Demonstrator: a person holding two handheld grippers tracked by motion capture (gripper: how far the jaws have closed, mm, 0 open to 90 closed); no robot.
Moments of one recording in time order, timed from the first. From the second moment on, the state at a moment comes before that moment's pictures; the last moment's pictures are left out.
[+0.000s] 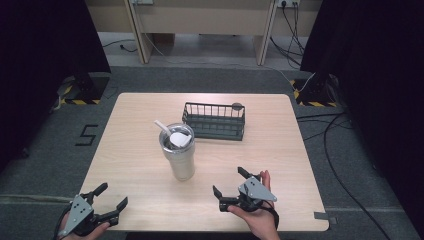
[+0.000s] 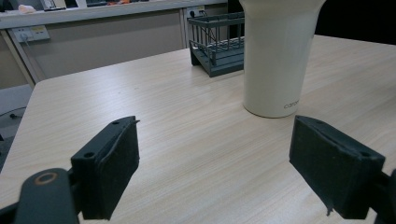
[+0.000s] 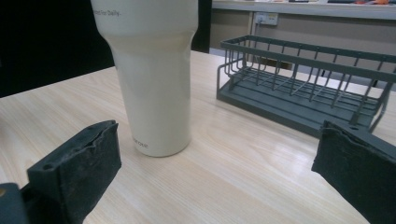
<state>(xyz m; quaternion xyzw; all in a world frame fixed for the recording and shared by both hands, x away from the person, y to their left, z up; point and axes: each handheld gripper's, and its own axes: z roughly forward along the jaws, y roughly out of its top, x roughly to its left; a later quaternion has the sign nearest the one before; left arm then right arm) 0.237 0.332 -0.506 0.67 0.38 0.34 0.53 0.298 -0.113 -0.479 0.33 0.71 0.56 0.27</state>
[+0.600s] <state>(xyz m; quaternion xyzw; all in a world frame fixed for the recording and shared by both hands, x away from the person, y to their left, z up) 0.235 0.333 -0.505 0.67 0.38 0.34 0.53 0.314 -0.078 -0.470 0.31 0.72 0.57 0.25</state>
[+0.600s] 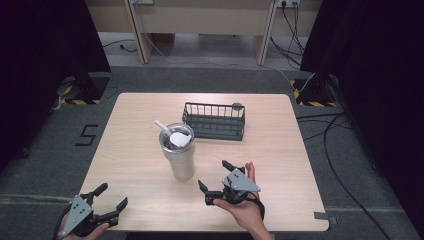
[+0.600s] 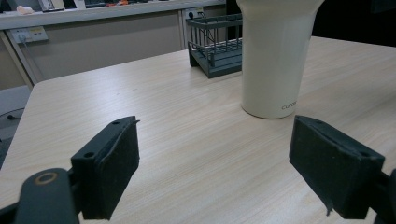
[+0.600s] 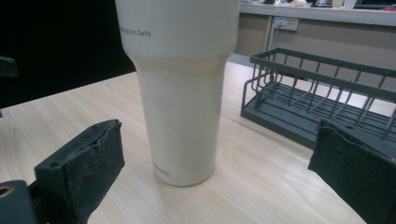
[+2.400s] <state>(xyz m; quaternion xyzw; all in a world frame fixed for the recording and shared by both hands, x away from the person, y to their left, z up) 0.234 0.334 -0.503 0.67 0.37 0.34 0.54 0.370 0.007 -0.482 0.30 0.73 0.56 0.22</state>
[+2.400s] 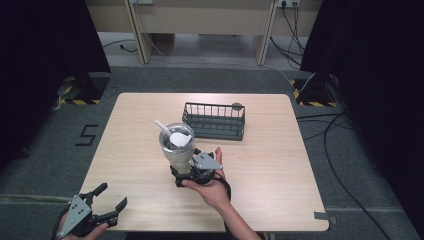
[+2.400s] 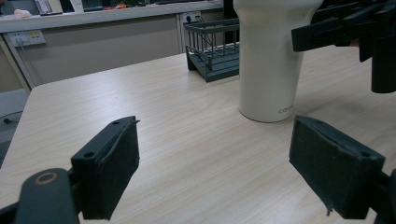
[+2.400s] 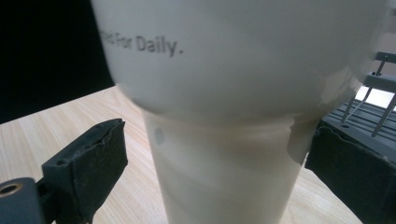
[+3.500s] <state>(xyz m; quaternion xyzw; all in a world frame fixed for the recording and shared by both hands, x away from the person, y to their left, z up) 0.234 0.333 -0.504 0.68 0.37 0.34 0.54 0.391 0.025 -0.496 0.29 0.71 0.59 0.25</state>
